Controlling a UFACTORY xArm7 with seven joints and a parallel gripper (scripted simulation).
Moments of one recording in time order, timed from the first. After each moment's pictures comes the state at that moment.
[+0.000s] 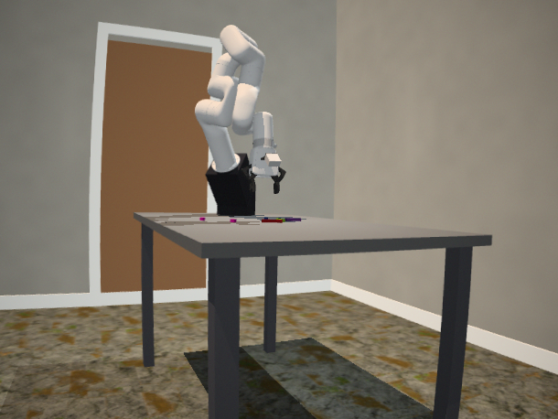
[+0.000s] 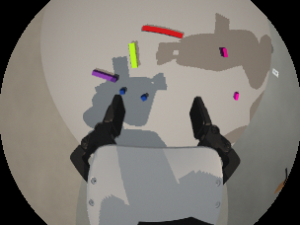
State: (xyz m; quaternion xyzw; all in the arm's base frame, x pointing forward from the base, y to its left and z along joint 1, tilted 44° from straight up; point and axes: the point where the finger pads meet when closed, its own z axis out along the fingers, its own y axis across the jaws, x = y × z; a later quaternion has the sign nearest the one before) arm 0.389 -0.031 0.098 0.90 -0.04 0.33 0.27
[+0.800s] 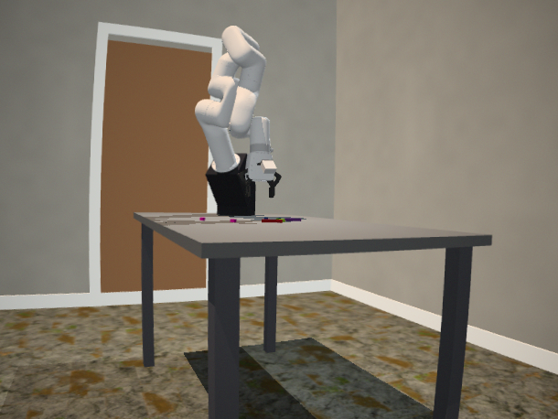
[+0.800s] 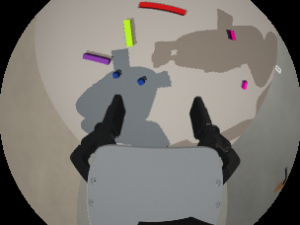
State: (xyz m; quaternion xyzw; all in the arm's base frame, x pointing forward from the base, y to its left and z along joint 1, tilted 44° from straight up) arm 0.363 -0.042 0.068 0.92 -0.05 0.30 0.27
